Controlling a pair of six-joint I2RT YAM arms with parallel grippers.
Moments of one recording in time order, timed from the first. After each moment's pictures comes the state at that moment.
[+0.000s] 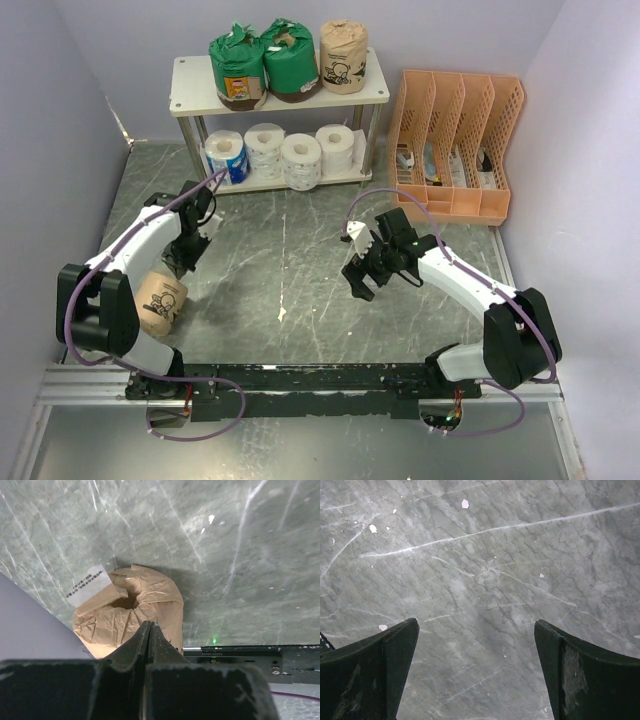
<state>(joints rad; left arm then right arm) -0.22 1.51 1.11 -1.10 -0.25 0.20 0.45 1.35 0.82 -0.53 -0.37 -0.45</state>
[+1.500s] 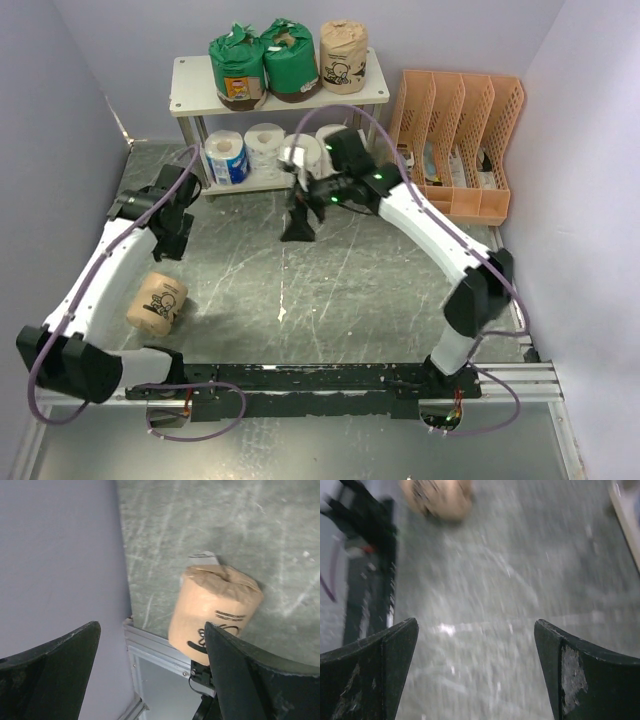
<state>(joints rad) -0.27 1.30 1.30 -1.25 -0.61 0.01 0.60 1.63 1.55 -0.66 -0.77 -0.44</state>
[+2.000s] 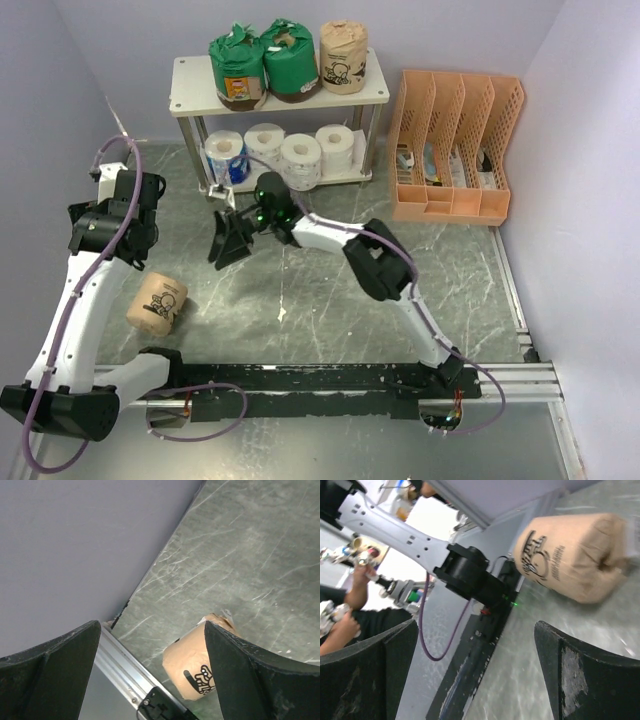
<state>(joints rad) -0.15 1.09 1.29 -1.14 -0.85 -0.30 0.82 2.33 1.77 0.50 -1.35 0.71</state>
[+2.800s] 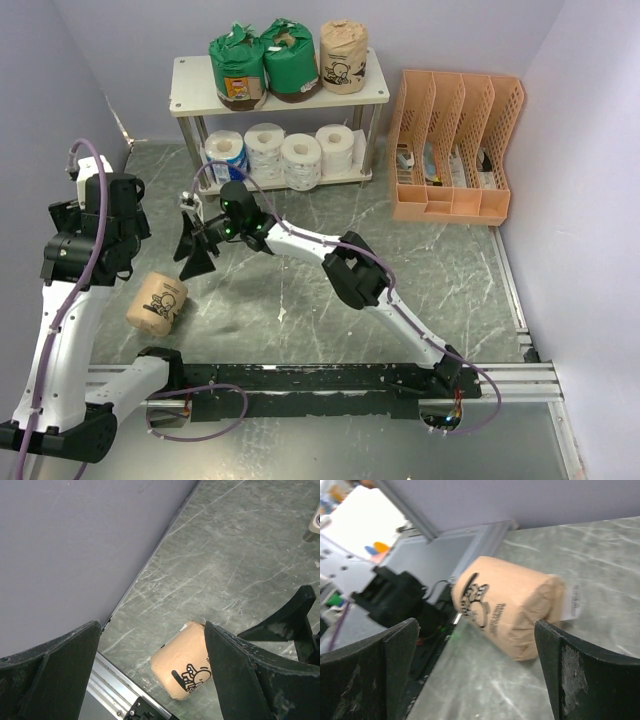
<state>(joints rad) -0.15 0.97 1.37 -1.12 -0.76 -0.29 0.95 2.58 2.12 0.48 -1.21 0.52</state>
